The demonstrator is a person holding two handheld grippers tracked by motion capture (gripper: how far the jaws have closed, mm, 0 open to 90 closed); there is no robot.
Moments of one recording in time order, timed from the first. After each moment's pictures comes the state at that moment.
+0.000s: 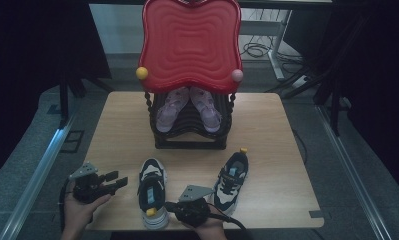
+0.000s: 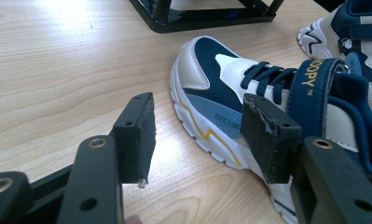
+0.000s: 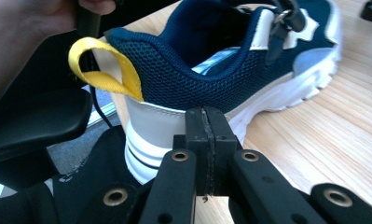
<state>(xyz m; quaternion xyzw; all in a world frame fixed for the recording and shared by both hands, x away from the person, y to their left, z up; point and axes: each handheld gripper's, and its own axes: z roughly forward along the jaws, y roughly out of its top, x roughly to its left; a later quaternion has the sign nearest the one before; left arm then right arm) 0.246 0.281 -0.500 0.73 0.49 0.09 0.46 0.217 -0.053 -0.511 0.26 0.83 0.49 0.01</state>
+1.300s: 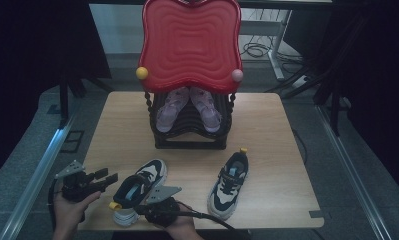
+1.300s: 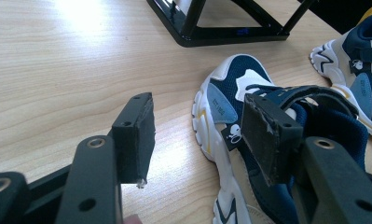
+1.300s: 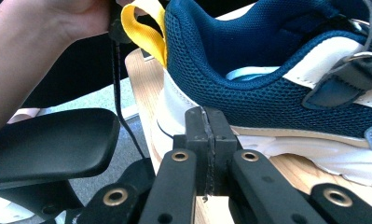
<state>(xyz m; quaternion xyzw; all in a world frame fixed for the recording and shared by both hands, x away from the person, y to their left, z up) 0.244 0.307 -0.494 0.71 0.51 0.11 0.48 0.220 0.024 -0.520 0.20 0.84 0.51 -0.02</state>
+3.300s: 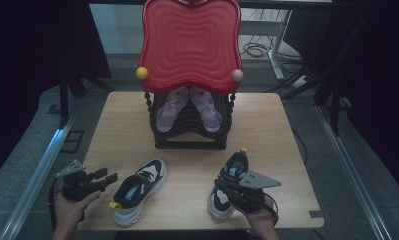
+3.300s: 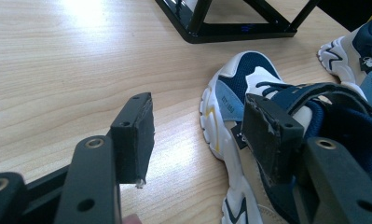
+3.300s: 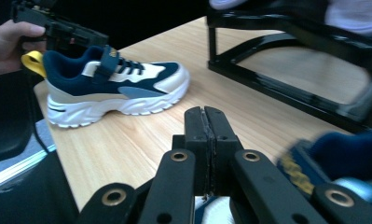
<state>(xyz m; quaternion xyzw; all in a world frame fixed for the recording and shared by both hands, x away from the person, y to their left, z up) 0.248 0.309 -0.499 0.71 0.51 0.11 0.47 0.235 -0.190 -0.467 0.31 0.78 0.54 0.12</state>
